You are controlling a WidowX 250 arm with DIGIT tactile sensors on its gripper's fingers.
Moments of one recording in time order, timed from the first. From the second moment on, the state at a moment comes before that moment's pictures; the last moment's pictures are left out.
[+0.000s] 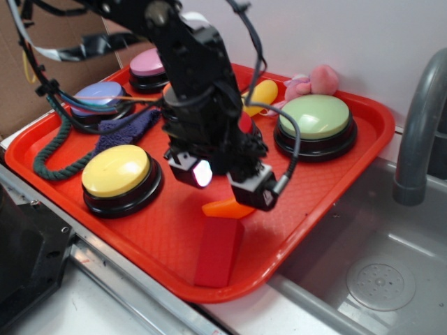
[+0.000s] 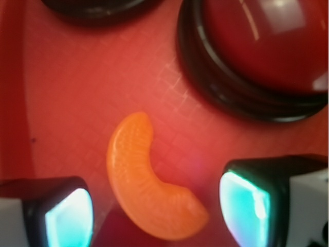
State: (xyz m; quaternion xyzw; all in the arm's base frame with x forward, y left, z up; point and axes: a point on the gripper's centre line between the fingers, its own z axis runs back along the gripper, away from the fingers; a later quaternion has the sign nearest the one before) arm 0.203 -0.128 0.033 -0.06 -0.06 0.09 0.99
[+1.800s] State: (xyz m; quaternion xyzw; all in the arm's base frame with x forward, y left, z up) arm 0.215 -0.123 0.054 -0.04 -0.06 0.06 1.00
